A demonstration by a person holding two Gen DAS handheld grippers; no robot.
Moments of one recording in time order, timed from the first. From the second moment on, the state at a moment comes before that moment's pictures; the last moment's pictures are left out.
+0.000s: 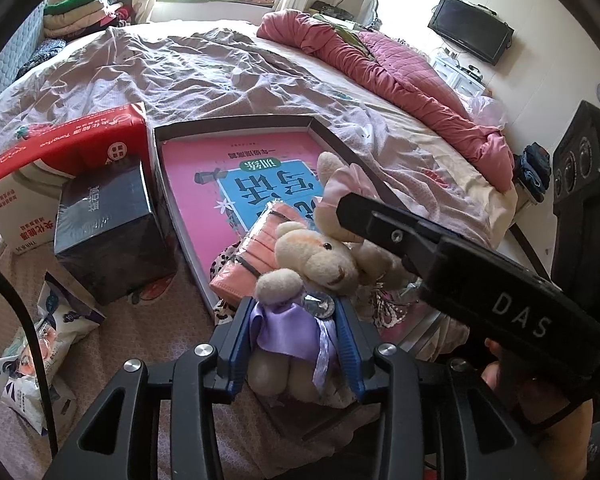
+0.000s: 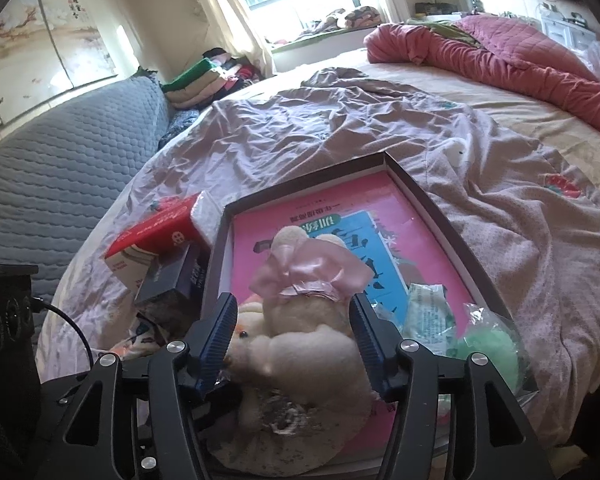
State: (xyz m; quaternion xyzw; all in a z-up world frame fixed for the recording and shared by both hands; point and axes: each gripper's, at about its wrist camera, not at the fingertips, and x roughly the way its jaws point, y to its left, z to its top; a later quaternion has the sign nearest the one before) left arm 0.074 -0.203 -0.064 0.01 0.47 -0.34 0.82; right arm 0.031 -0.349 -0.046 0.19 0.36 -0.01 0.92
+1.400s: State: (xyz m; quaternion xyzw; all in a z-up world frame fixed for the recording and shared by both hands) left arm 0.130 0.030 -0.034 -0.07 0.47 -0.12 0.87; right arm 0.043 -0.187 0.002 0.12 0.37 0.12 0.91
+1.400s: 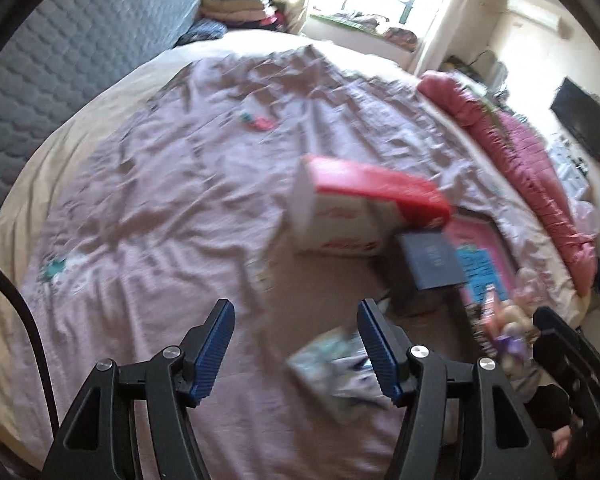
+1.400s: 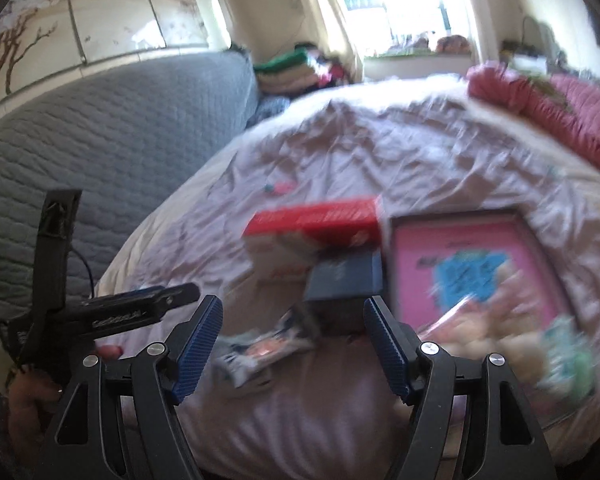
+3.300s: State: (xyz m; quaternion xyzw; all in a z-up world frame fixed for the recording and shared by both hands) left arm 0.137 -0.062 -0.129 -0.02 0.58 -0.08 0.81; right arm 0.075 -0.213 -0.040 0.19 0.38 0.12 0.90
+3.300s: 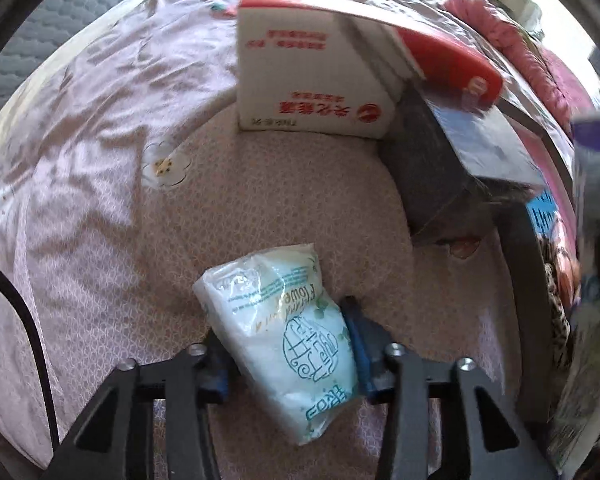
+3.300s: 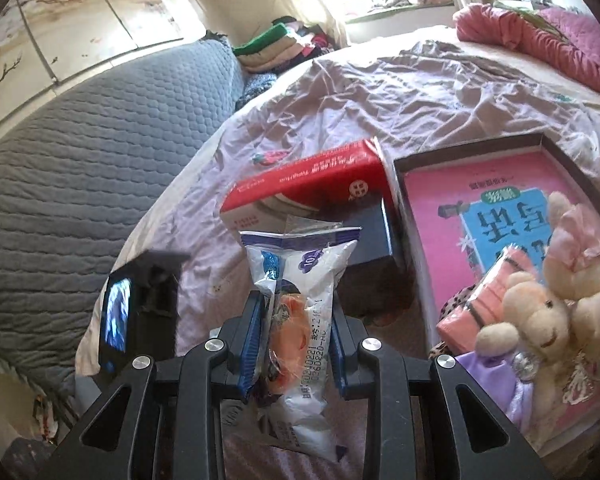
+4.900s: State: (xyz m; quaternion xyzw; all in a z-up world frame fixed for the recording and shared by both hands) left arm 0.095 -0.224 -0.027 0.01 0.46 -0.29 0.84; right arm 0.009 -0.407 -0.022 0.24 0.29 -0.02 0.92
